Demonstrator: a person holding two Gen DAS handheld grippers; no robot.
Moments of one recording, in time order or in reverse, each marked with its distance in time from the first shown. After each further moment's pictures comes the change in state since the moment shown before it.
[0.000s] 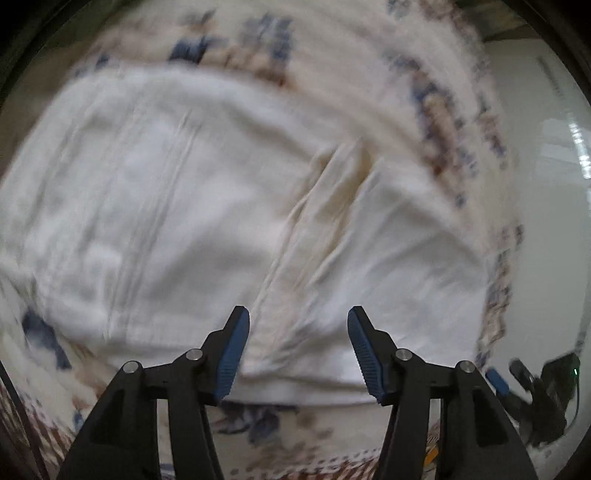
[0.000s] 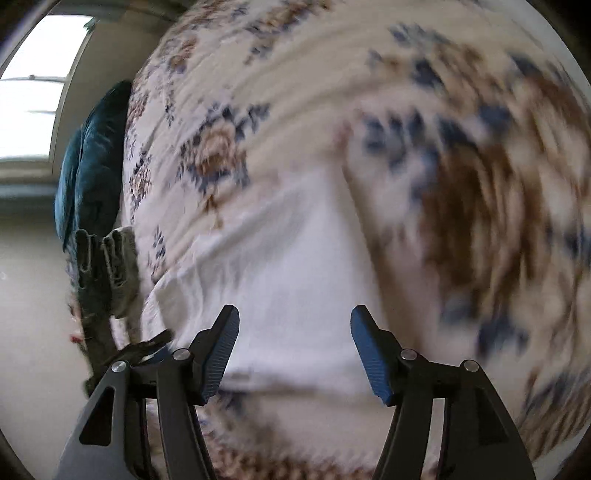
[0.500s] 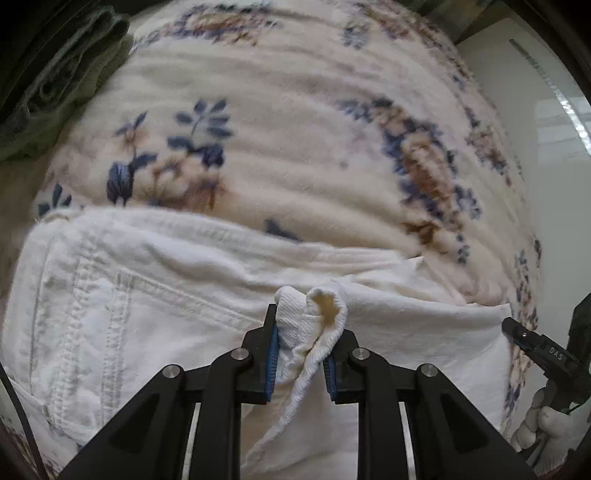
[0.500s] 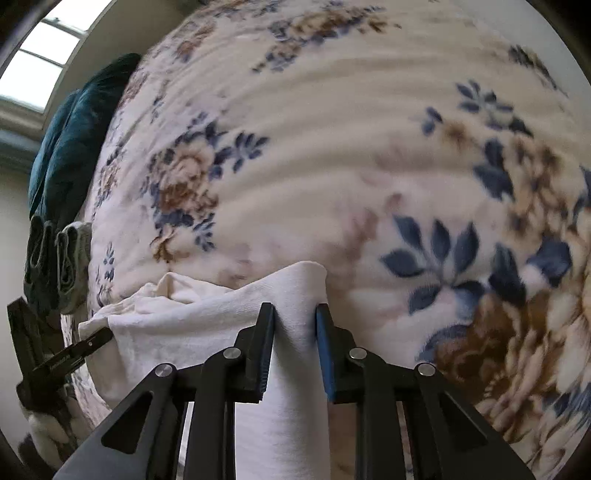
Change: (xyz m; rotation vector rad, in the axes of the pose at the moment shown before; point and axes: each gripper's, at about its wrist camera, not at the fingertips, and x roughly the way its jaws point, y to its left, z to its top) left arm 0.007 -0.057 0.062 0.146 -0.215 0.103; right arm 0.065 0.040 0.110 -0.318 -0.116 -0.199
